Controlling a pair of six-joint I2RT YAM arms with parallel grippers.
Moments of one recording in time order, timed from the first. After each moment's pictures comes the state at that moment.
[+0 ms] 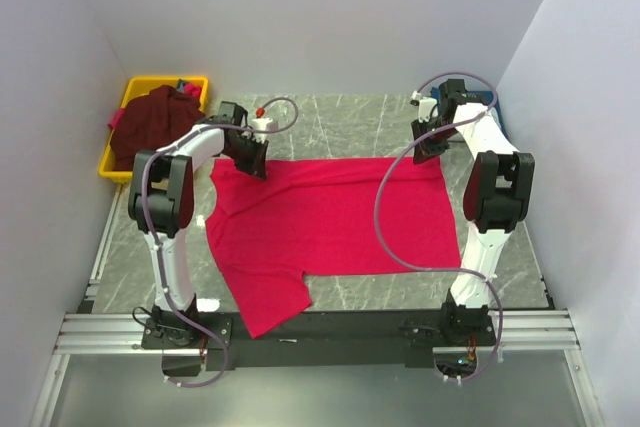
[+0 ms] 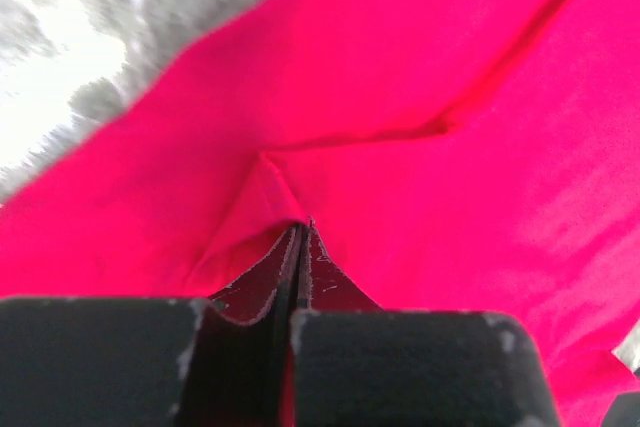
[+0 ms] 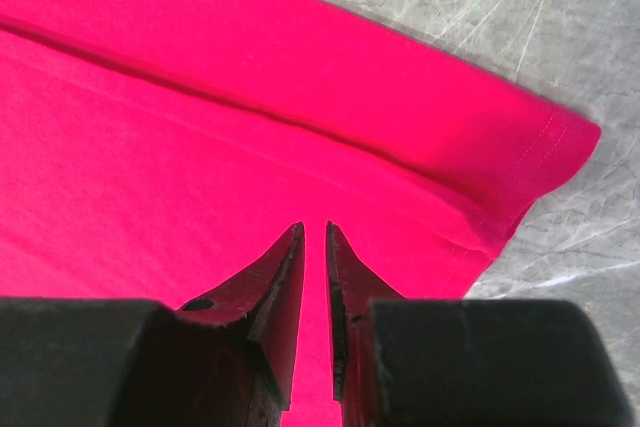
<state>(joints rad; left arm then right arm) -0.18 2.07 1.53 -0.63 0.50 0.24 -0.03 2.06 1.77 -0.98 -0.34 -0.30</state>
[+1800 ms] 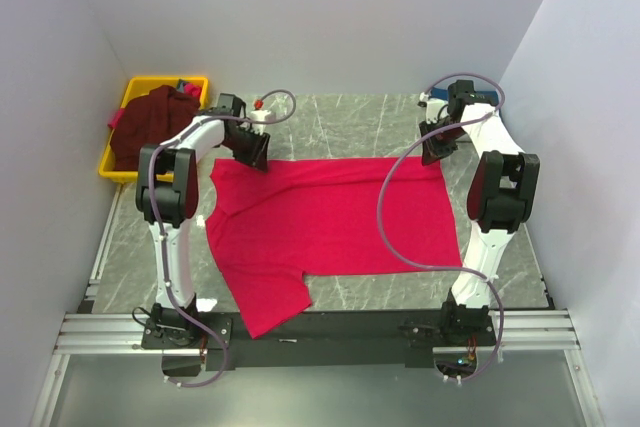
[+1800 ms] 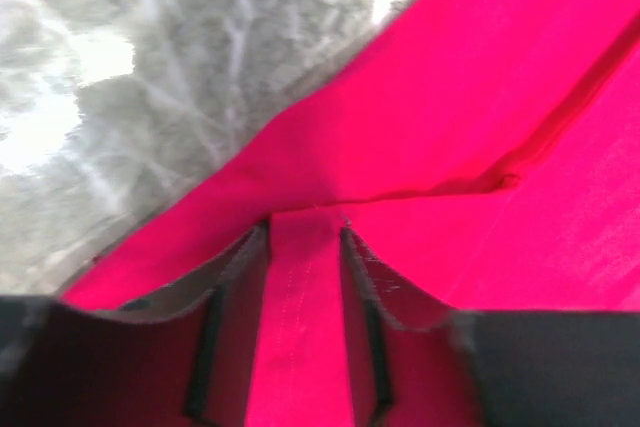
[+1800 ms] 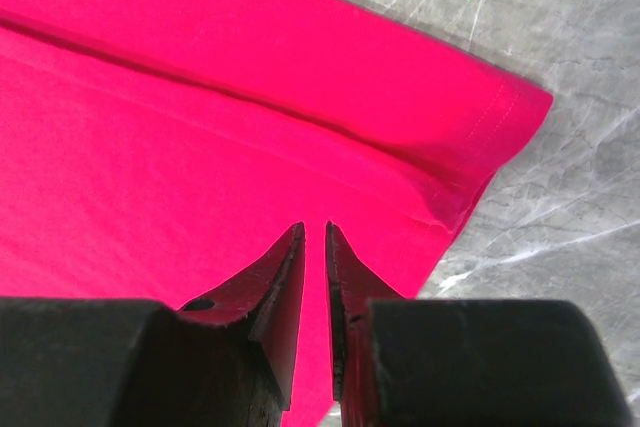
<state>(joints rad) -0.16 2.17 1.68 -0.68 0.49 0.27 -0.07 2.06 1.77 -1.00 -0.32 -0.35</state>
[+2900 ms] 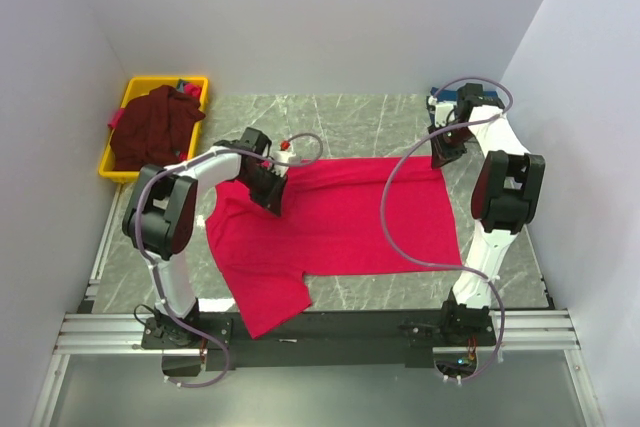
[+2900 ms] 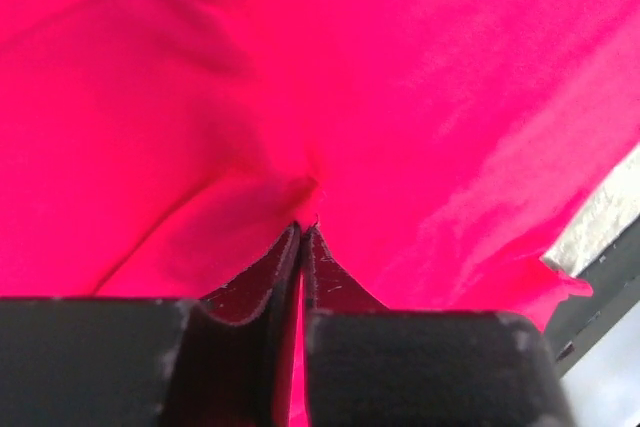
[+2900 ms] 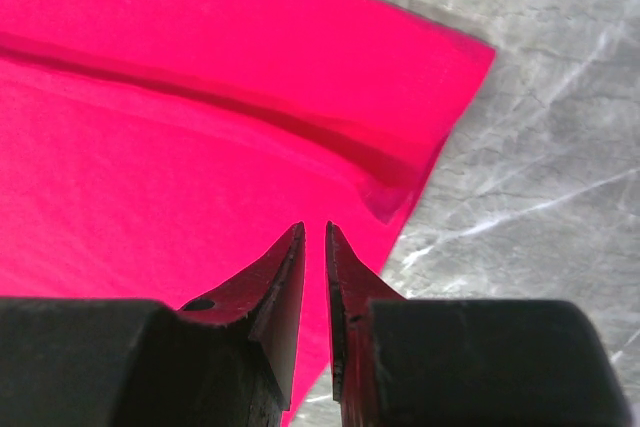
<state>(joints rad) -0.36 1.88 1.26 -0.68 0.50 0.24 -0.12 2.06 1.74 -1.00 -0.29 -0.38</state>
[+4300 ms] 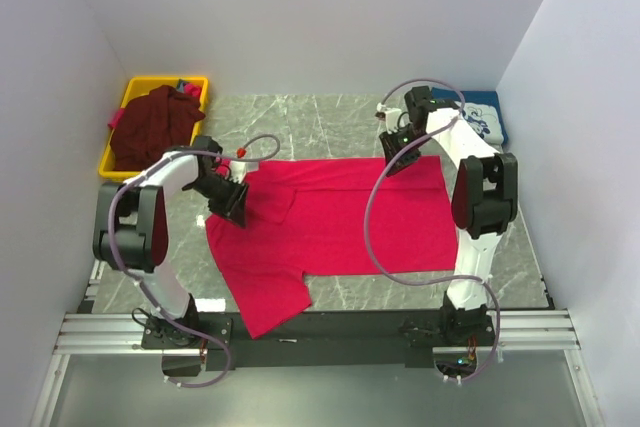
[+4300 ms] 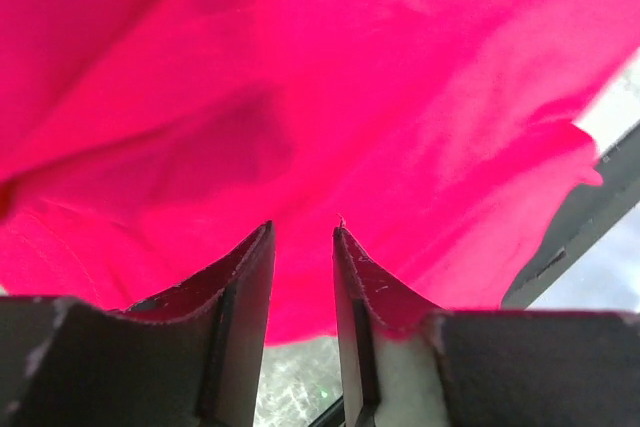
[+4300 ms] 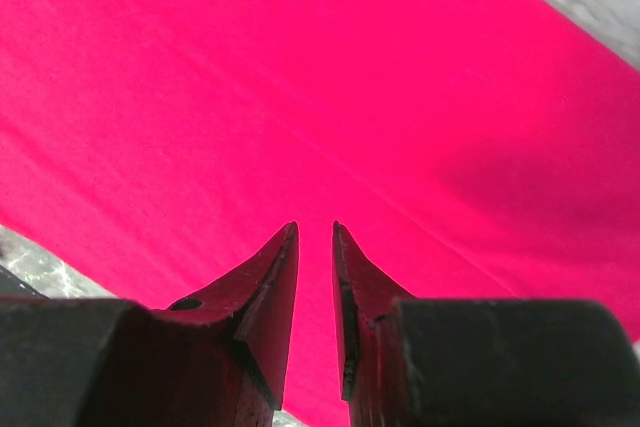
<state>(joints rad) -0.09 1.74 1.12 -0.88 0.54 0.40 0.15 2.03 1.70 -1.00 -0.40 -0.33</state>
